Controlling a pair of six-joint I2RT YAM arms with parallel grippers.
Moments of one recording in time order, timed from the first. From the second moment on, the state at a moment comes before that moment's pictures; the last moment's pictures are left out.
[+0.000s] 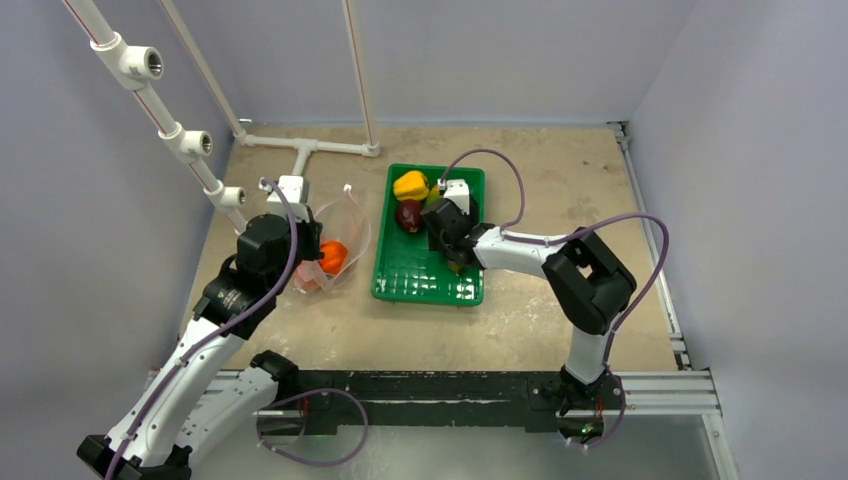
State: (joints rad) left arm -0.47 0.73 0.86 -0.48 -0.29 -0.22; right arm 0.77 1.84 1.11 -0.12 0.58 0.50
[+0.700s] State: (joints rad) left arm -0.47 0.73 0.86 -0.48 -0.28 -0.22; right arm 0.77 1.47 1.13 -0.07 0.38 0.48
